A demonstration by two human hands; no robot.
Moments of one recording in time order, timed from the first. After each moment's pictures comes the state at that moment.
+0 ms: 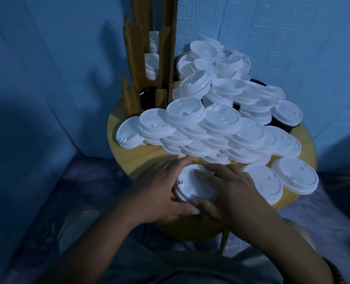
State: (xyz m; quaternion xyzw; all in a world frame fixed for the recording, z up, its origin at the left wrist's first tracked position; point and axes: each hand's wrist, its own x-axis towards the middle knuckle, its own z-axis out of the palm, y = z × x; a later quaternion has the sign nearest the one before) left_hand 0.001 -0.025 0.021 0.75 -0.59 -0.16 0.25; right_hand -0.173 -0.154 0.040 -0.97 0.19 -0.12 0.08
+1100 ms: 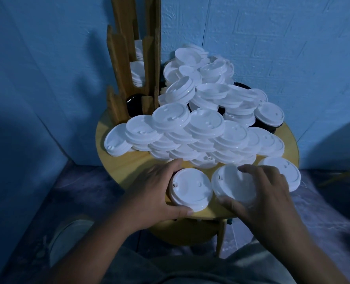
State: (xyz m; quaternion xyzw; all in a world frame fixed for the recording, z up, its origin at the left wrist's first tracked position) left_hand -0.015 -0.030 0.032 0.77 -0.57 -0.16 0.24; right_hand -0.230 -0.167 0.052 -0.89 0.37 -0.20 0.19
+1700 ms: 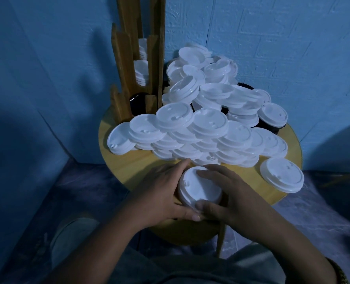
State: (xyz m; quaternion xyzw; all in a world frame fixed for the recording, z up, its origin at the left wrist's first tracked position) left_hand -0.020 -0.038 0.036 0.76 -0.57 -0.21 0.23; right_hand -0.196 -0.174 0.045 -0.93 0.19 -0.09 0.30
